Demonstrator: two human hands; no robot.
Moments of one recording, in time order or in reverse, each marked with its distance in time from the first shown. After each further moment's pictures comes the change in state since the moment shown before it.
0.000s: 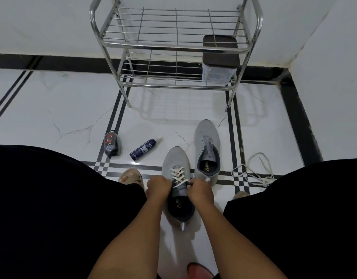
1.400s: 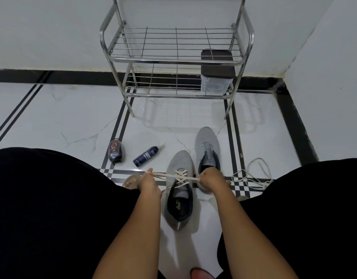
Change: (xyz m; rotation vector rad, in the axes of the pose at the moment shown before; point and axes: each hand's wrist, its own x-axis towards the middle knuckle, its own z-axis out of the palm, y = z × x) left_hand -0.017 0.020 -0.043 -1.432 0.135 -0.451; right_hand 0.027 0.000 -0.061 0.149 -0.169 0.178
